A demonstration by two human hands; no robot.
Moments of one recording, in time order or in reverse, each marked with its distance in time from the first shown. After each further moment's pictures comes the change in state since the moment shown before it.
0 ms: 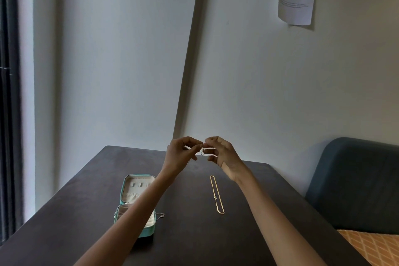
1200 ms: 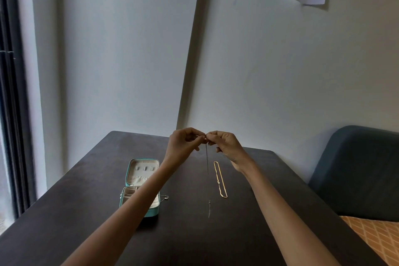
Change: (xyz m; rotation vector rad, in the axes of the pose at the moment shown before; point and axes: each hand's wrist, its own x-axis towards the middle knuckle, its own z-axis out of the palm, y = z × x) left_hand -0.013 -0.014 -0.001 0.035 -0.032 0.032; right_hand -0.009 0.014 -0.004 -0.375 -0.015 -0.090
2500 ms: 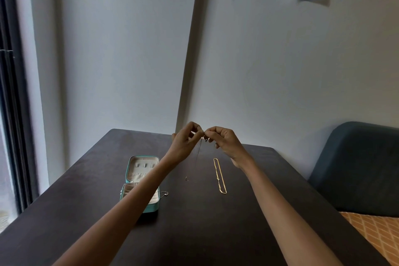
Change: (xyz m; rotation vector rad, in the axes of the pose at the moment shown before) left_hand 0.004 -0.008 0.007 0.023 -0.127 -0.008; right_hand 0.000 0.003 -0.003 -0.040 -0.028 -0.075
